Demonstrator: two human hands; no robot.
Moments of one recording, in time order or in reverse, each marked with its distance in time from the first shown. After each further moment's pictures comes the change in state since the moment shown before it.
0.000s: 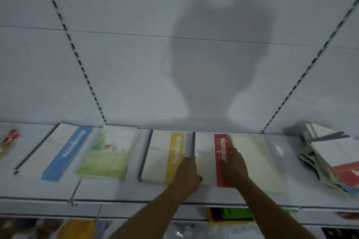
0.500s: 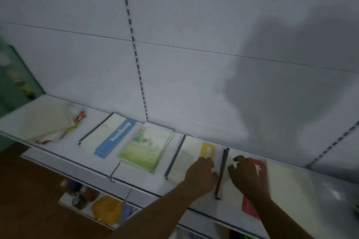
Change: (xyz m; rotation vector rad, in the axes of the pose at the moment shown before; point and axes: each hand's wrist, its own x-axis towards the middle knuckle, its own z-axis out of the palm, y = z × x) left_hand -0.027 0.012 -0.051 0.037 0.193 -0.124; right_hand 0.004 -0.050 0.010 -0.211 -0.050 -0.381
